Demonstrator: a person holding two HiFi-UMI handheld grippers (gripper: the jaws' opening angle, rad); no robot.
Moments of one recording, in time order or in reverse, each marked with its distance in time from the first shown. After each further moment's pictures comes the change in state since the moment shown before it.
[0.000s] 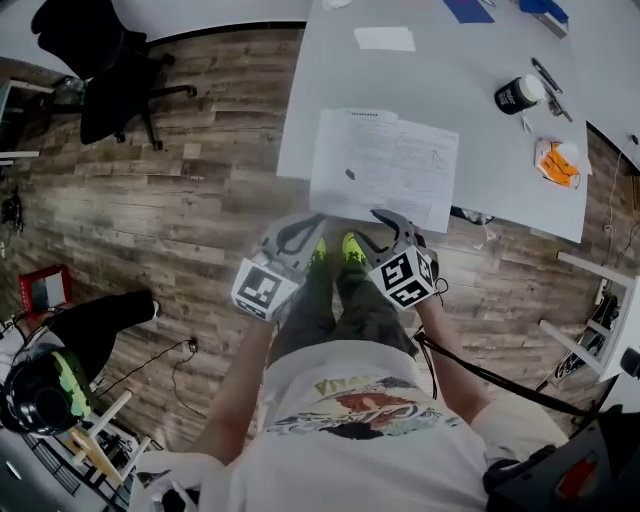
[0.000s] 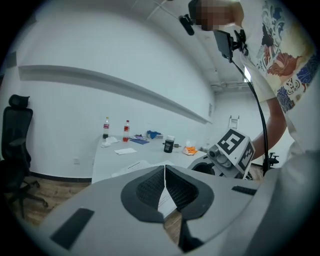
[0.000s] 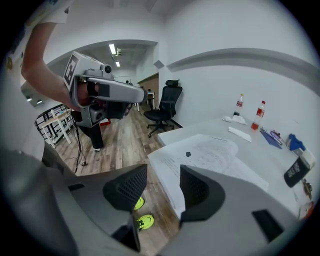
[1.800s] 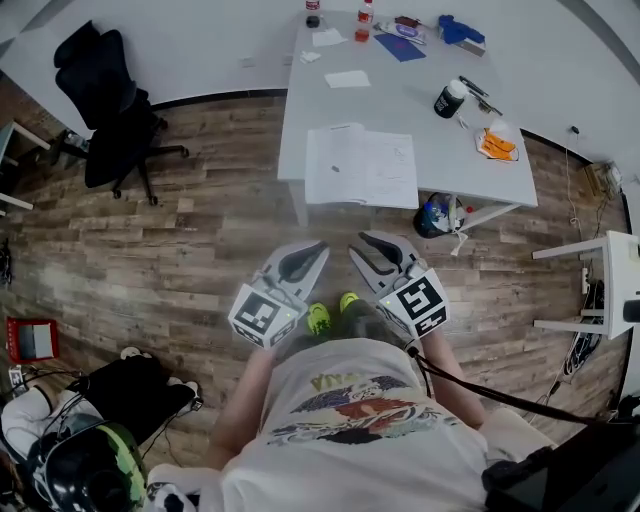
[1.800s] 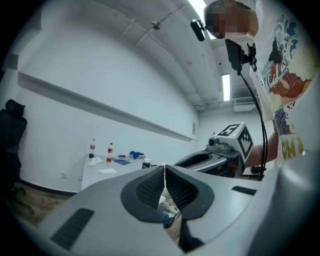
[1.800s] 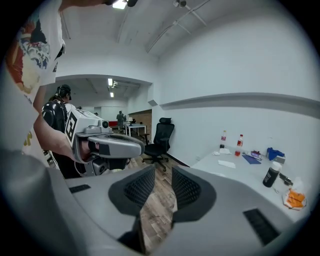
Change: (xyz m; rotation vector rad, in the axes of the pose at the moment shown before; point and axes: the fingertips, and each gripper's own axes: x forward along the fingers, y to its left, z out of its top) left arm -0.184 -0.162 0.061 0.039 -0.207 -0.130; right arm -0.199 0.179 0.105 0.095 -0.376 -0.149
